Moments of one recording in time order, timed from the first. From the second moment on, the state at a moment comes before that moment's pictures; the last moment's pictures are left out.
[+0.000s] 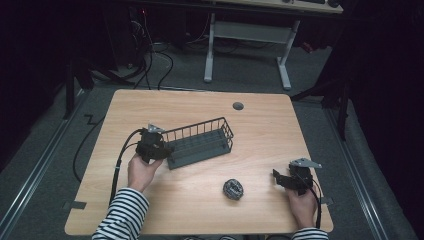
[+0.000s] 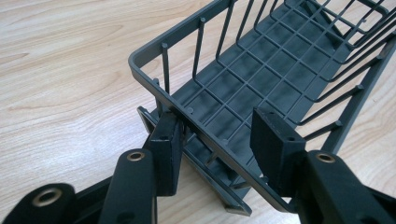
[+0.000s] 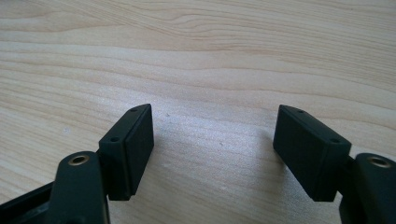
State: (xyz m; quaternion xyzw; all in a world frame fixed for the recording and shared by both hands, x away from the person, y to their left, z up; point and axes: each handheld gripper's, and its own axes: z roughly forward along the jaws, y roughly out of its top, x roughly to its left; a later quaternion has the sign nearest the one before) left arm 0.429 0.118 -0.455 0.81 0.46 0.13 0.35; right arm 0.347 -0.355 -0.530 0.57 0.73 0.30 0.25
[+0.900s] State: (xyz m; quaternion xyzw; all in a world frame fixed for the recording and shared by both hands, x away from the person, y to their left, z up) left arm 0.407 0.108 -0.451 0.80 0.44 0.11 0.39; right arm 0.347 -0.355 -0.530 0.57 0.73 0.30 0.25
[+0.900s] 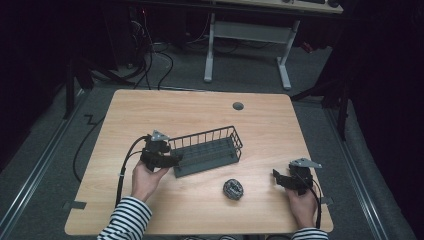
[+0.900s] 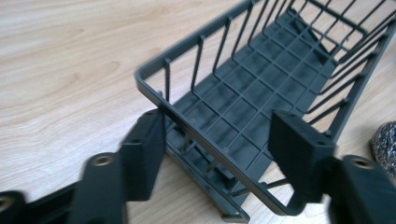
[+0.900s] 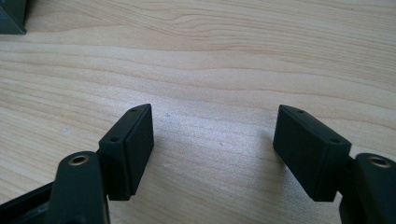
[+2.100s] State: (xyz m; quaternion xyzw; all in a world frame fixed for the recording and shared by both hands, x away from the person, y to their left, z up) left arm 0.366 0.192 -0.448 0.73 0.50 0.16 0.43; right arm 0.347 -0.354 -0.530 0.57 0.73 0.30 0.25
